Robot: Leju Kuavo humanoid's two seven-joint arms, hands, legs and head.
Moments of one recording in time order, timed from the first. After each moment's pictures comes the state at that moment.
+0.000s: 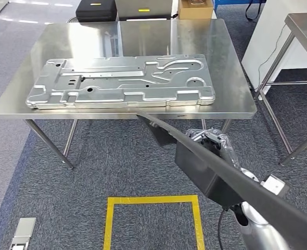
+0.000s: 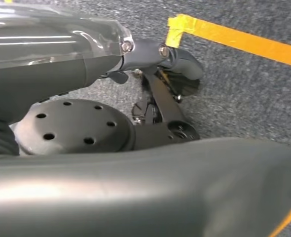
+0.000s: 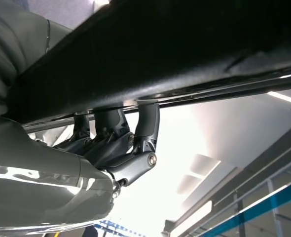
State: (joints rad) left arm -0.08 -0.14 1.41 -0.22 -0.94 -0.25 -0.23; right arm -0.17 -0.14 0.27 -1.91 -0.02 0.32 -0.49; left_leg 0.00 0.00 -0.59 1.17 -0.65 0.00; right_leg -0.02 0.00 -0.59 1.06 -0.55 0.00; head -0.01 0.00
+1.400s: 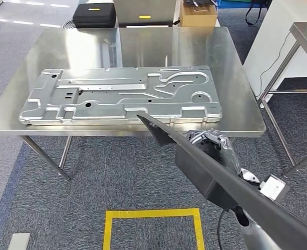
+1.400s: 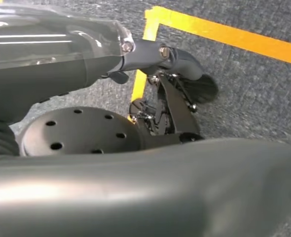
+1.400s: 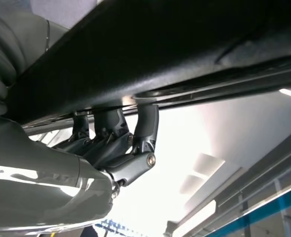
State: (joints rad) left arm -0.07 -0.14 1.41 -0.22 -0.95 -0.25 -0.23; right arm -0.17 -0.15 0.27 -1.91 -0.03 0.33 -0.48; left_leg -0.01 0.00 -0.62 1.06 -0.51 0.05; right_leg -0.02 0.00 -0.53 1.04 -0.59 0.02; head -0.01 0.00
